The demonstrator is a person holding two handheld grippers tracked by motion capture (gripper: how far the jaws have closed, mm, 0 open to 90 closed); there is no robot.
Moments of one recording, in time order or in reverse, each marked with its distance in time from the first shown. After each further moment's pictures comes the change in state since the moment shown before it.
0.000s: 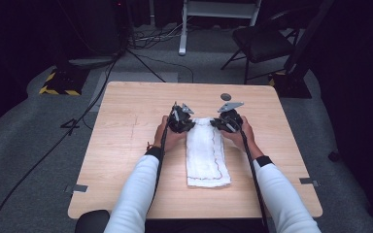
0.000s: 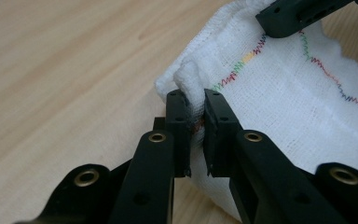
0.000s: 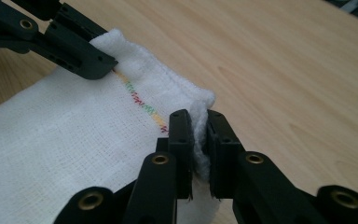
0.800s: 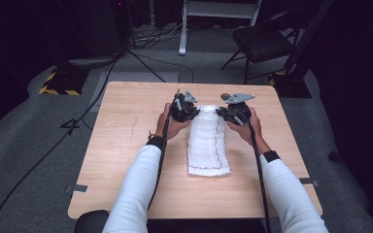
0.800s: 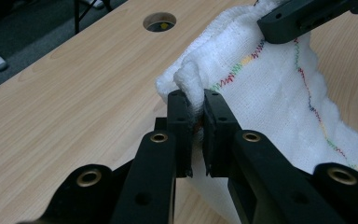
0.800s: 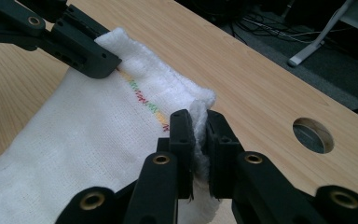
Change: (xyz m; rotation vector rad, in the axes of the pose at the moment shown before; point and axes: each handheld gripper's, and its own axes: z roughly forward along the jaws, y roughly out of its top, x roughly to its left) left arm 0.002 0.035 -0.023 -0.092 0.007 0.073; right arm -0.010 0.021 -0.035 -0.109 -0.062 -0.039
